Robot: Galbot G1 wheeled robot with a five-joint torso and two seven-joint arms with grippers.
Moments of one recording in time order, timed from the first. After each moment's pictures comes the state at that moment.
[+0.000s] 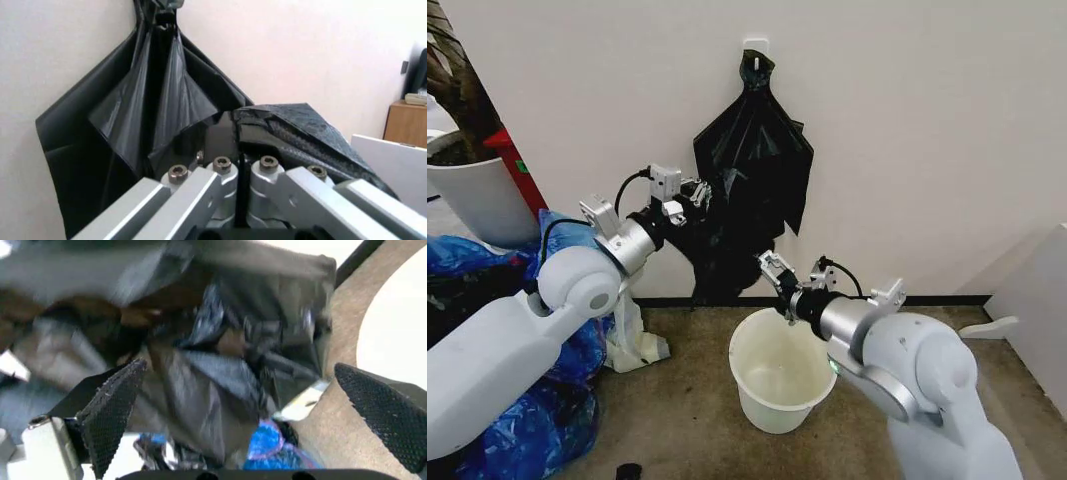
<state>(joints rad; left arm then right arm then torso) 0.57 -0.67 0.02 -2.05 -1.06 0.08 -0.01 -0.95 1.38 0.23 2.36 1.85 -0.20 1.24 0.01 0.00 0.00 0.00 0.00</state>
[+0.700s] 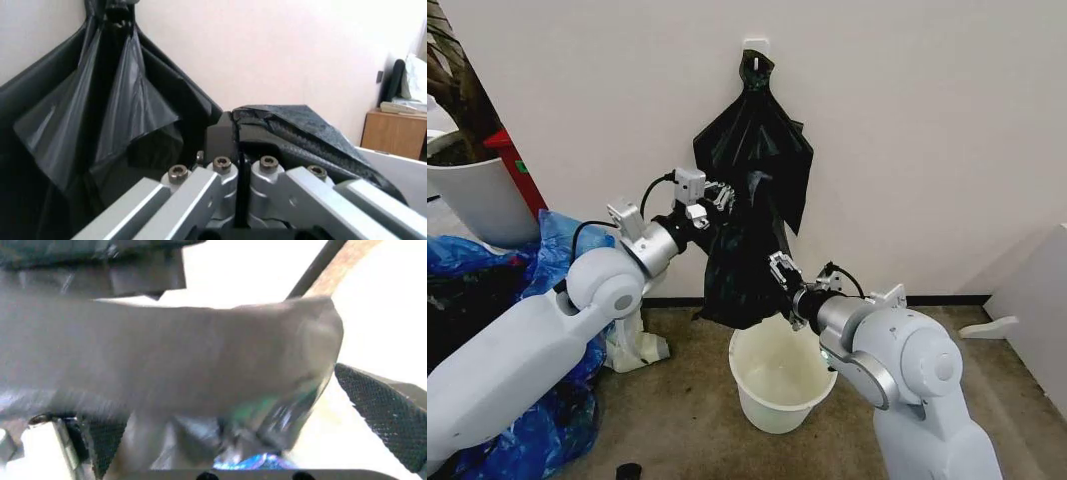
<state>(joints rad) 0.51 -0.75 0.10 -2.04 -1.04 0.08 -0.03 -0.98 1.42 0.21 2.34 1.74 -0.17 1.30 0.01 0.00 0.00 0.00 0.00</state>
